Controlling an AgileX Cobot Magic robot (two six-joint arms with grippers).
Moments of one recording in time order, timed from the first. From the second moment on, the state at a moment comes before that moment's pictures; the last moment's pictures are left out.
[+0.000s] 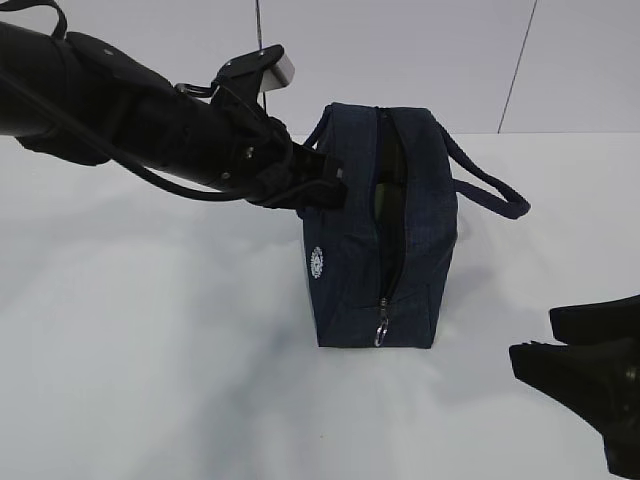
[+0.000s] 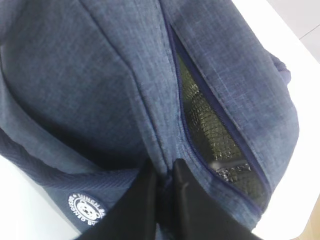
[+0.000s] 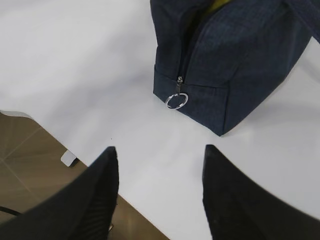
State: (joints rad) left arm -0.55 1.88 -1.25 -1.24 0.44 0.95; right arm 0.40 0.83 -0.38 0.94 0.36 -1.02
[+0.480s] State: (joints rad) left arm -0.55 1.88 -1.25 -1.24 0.44 0.95; right arm 0.40 0.99 -0.38 1.07 0.38 -1.20
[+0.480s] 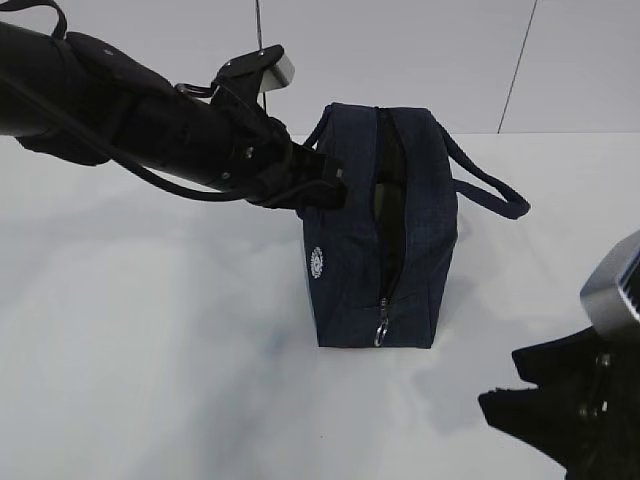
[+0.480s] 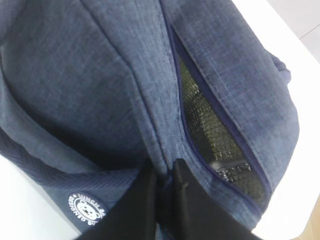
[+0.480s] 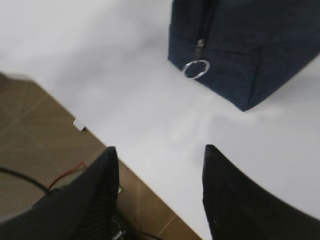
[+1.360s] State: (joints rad) left arm -0.55 1.88 -1.25 -1.24 0.45 0.95; right arm 0.40 1.00 -0.38 1.12 0.56 -1.54
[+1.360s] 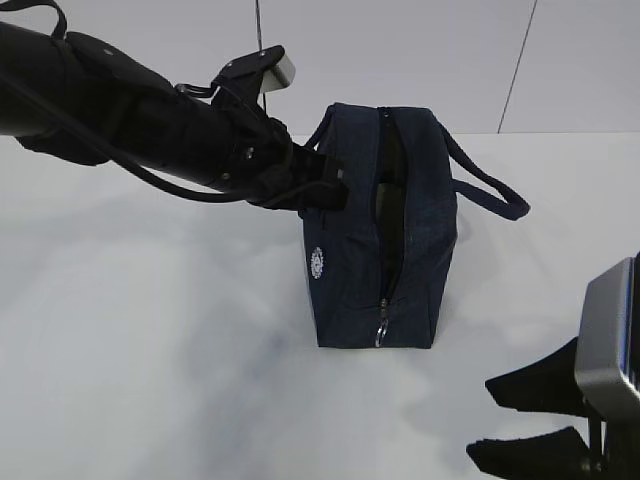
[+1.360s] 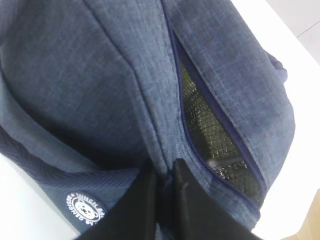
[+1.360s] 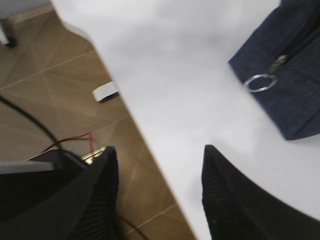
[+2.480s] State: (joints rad) left arm -0.55 1.88 -1.25 -1.24 0.45 0.95; right arm 0.40 1.65 -0.63 1.81 0.48 -2.37
